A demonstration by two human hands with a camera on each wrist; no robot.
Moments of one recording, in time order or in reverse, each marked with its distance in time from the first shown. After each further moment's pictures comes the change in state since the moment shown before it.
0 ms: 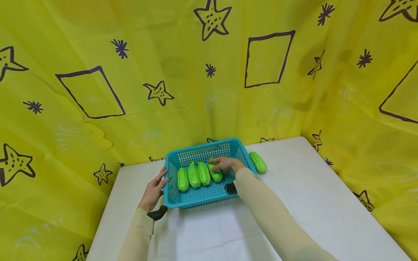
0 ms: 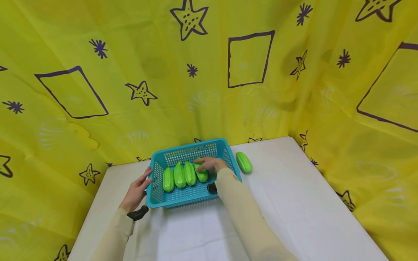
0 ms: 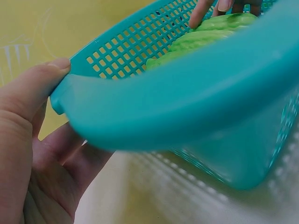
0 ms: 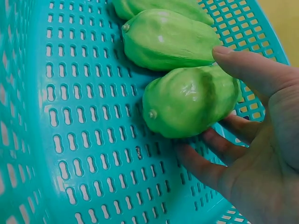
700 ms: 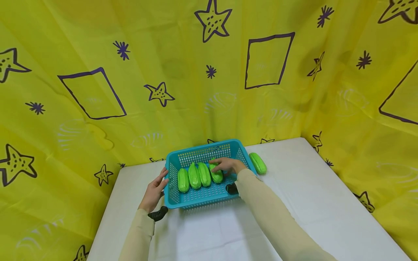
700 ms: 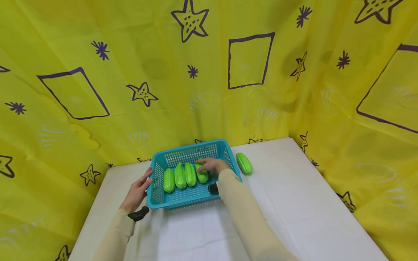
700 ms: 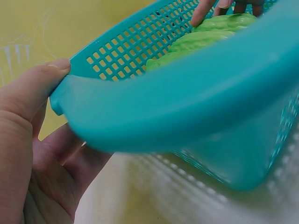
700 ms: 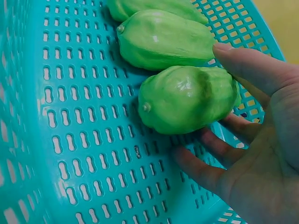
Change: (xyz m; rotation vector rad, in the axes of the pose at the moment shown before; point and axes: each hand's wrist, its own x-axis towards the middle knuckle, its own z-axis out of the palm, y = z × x) left_hand 0.001 -0.004 -0.002 -0.008 -0.005 0.007; right_hand 0.009 0.012 -0.005 0.011 0.010 -0.003
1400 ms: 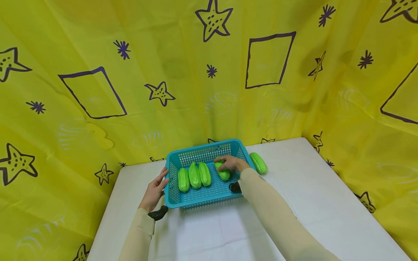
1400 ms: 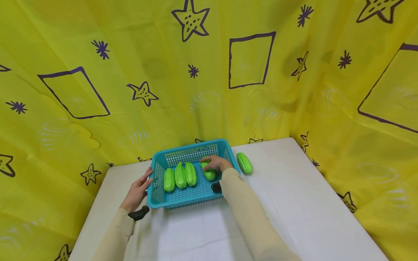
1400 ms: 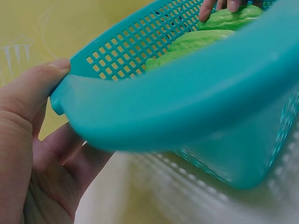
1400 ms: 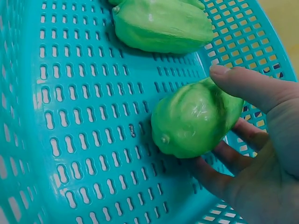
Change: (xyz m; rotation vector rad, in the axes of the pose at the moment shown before) left_hand 0.001 0.001 0.001 0.020 0.003 -0.018; right_hand -0.007 0.006 -0.009 -0.081 0.133 -0.008
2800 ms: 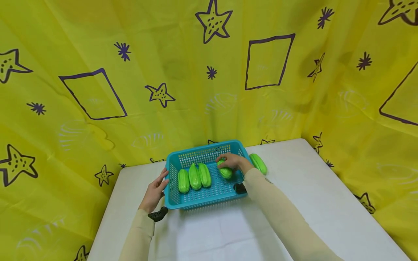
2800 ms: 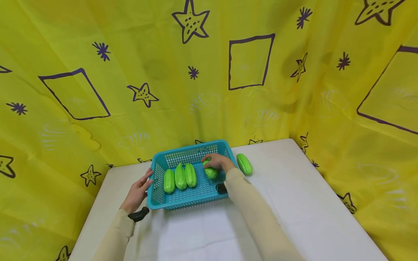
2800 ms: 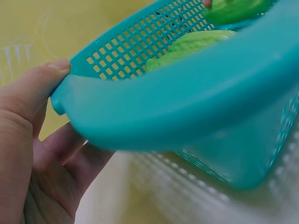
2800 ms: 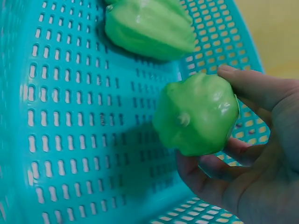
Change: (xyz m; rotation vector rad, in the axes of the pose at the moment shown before) left_hand -0.012 0.025 0.004 -0.050 -0.025 -0.031; right_hand -0.006 -0.008 -0.014 -0.041 0.002 -0.014
